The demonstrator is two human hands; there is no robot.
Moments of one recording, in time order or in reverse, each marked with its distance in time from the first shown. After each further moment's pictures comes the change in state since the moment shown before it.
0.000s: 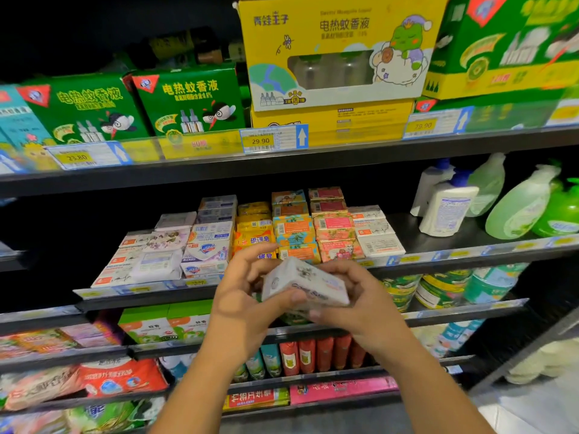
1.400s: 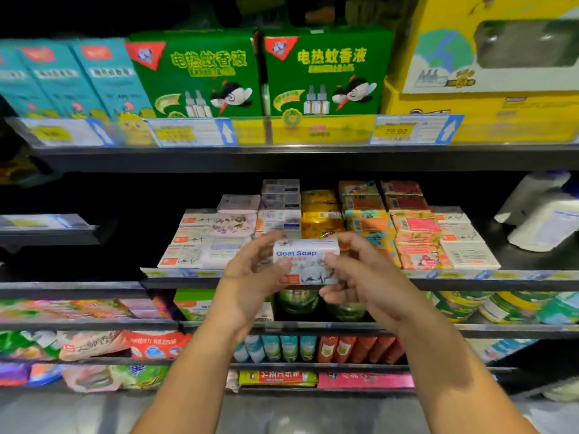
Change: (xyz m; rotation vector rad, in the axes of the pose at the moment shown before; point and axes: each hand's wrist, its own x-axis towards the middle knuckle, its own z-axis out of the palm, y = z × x) left_hand 0.050 -0.029 -0.141 -0.084 0.141 -0.281; right_hand 0.096 -0.021 0.118 0.084 -0.089 0.389
